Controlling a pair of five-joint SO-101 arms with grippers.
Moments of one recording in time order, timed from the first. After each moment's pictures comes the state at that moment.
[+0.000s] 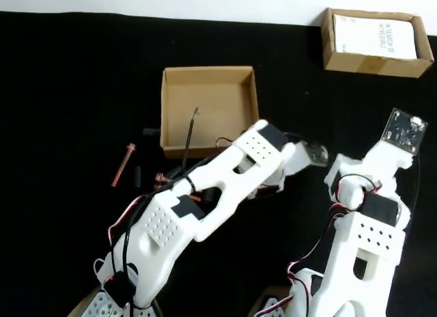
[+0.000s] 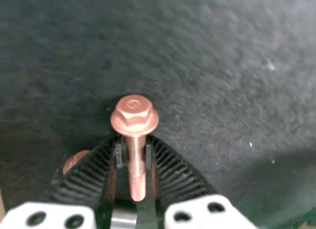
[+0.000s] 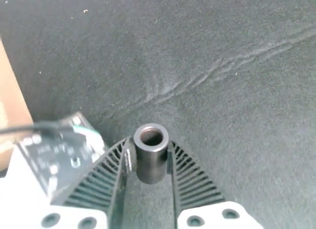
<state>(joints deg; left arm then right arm) 38.5 44.7 -30.8 85.3 -27.1 14.6 -48.4 50.4 54.7 -4.5</state>
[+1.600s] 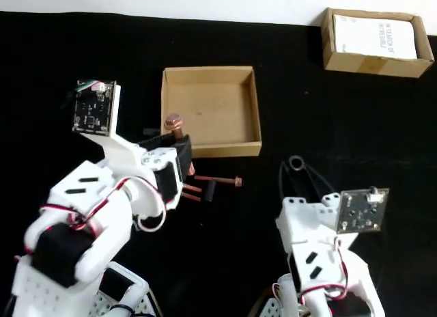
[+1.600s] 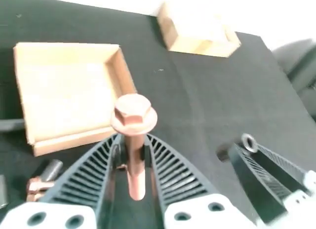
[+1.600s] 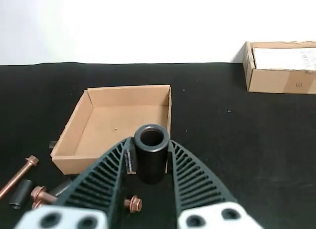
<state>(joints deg) 22.4 -63.3 29.1 64.7 25.1 -13.7 -104.4 63.9 62.9 -4.5</state>
